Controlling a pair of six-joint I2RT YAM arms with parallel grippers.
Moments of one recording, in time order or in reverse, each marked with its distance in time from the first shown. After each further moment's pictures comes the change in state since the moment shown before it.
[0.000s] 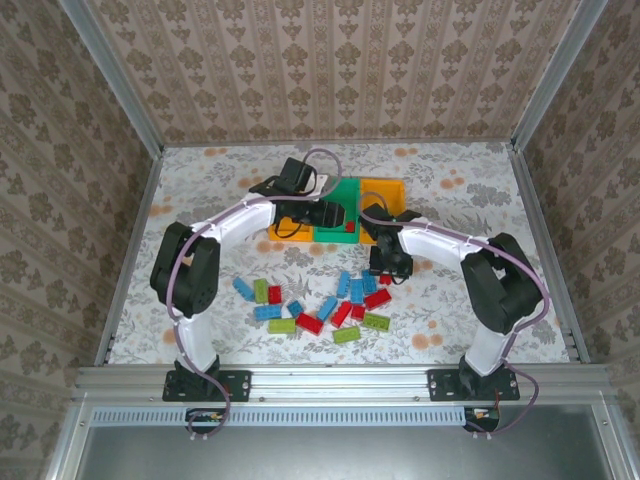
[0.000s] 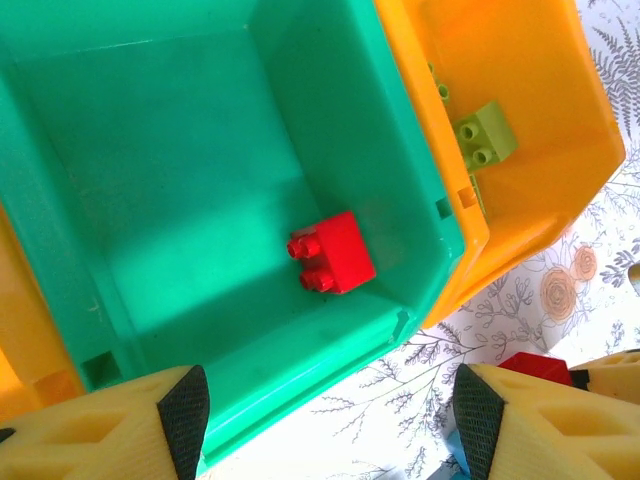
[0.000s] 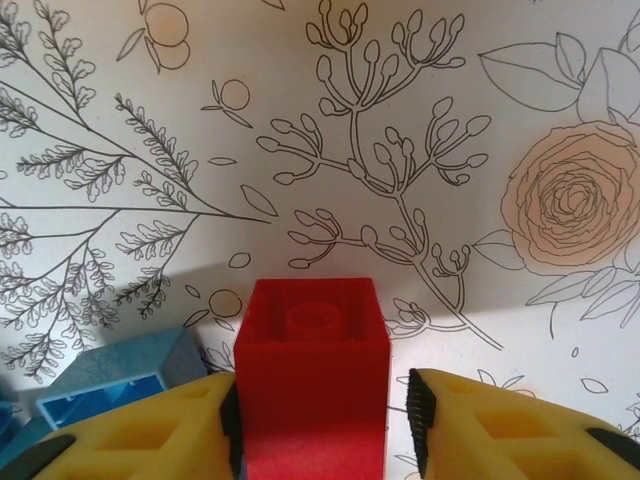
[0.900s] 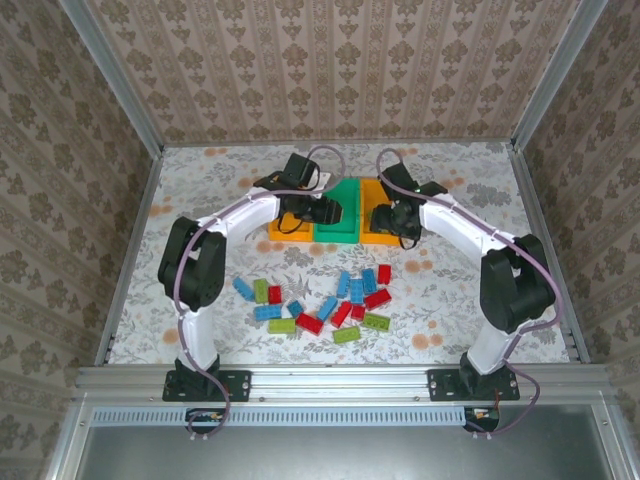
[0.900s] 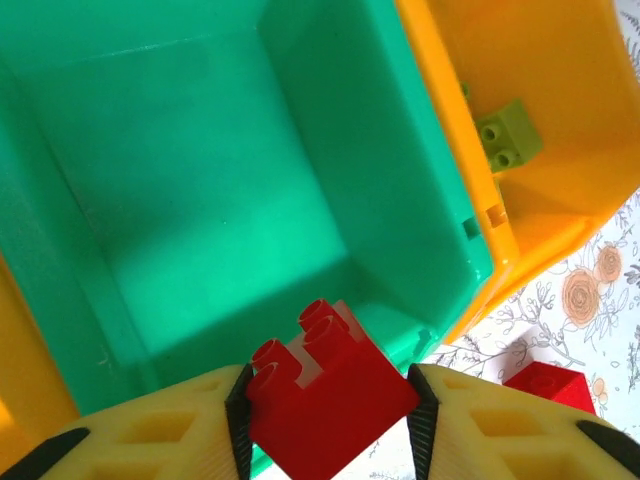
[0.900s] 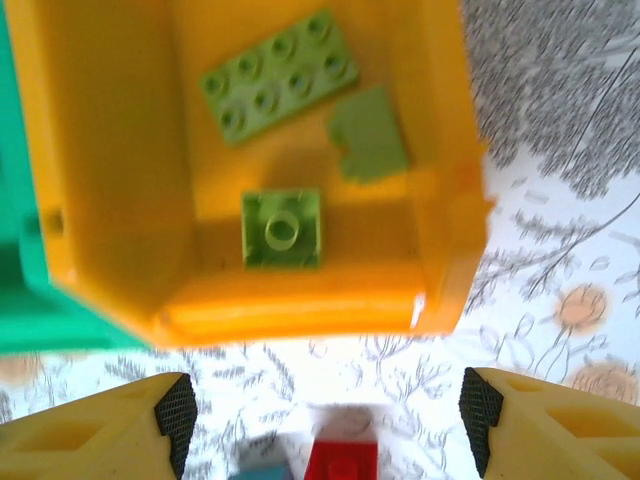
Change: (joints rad) left arm 0.006 0.068 0.101 -0.061 -0.008 0.030; right arm -0.135 -0.041 0.182 0.051 -0.008 -0.131
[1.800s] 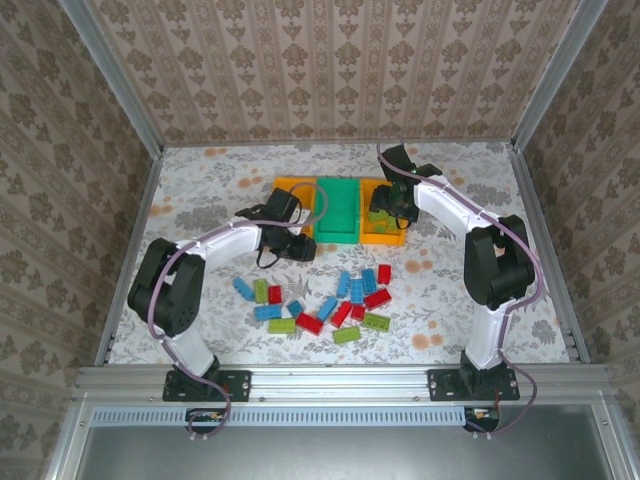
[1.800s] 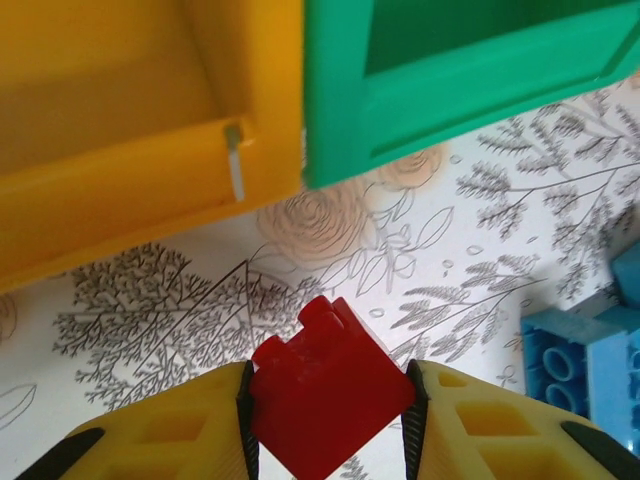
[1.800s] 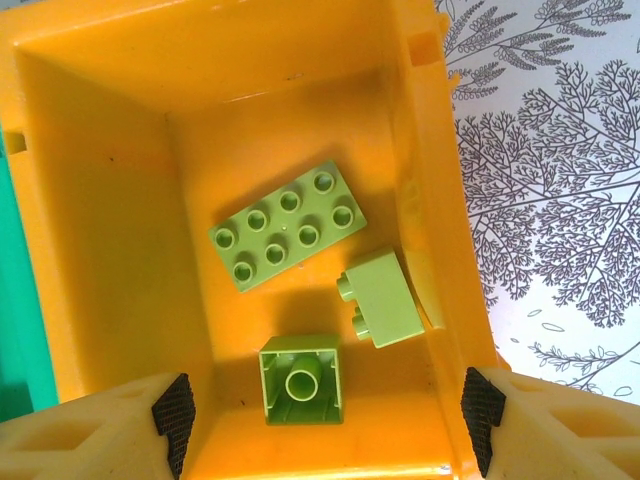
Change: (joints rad) left arm 0.006 -0.235 -0.403 -0.013 -0.098 0.030; right arm -0.084 0.187 0.212 0.012 0.016 0.005
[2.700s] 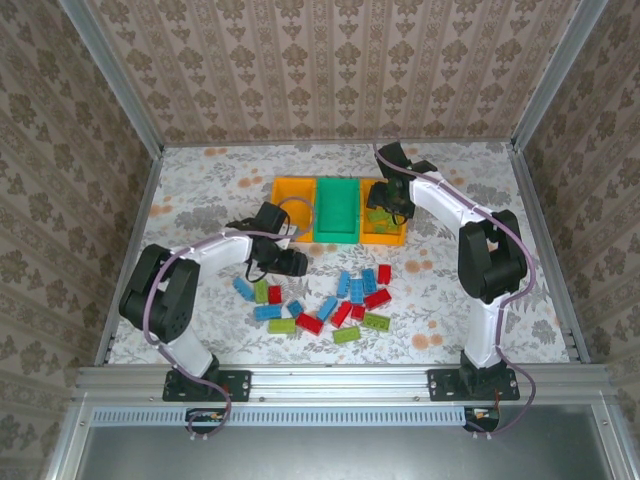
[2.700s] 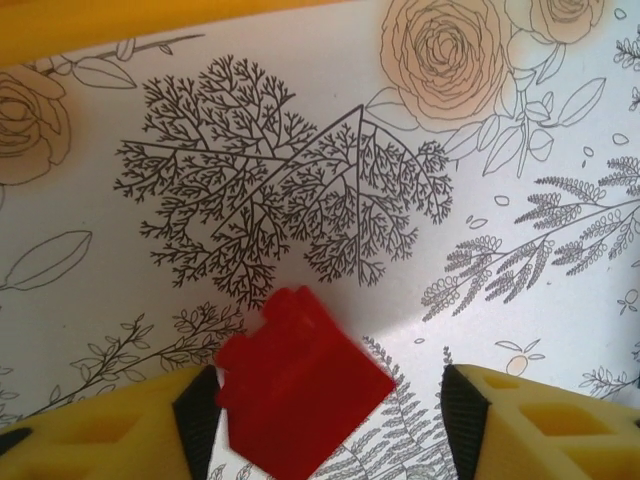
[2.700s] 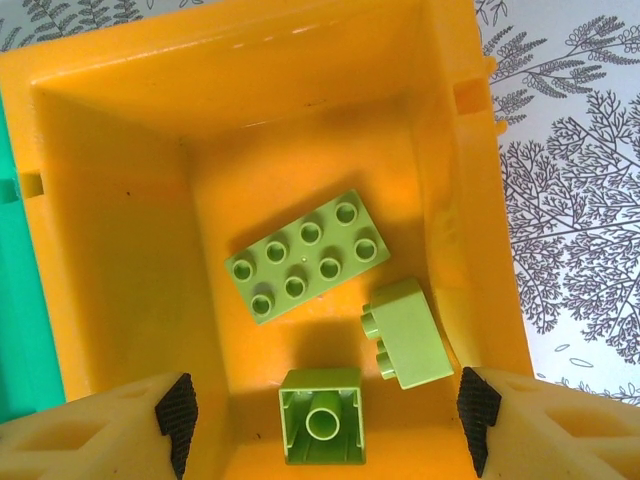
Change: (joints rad) left arm 0.045 -0.052 -0.156 0.002 -0.015 0.000; right arm 0.000 0.060 0.065 -0.002 0.000 -0.003
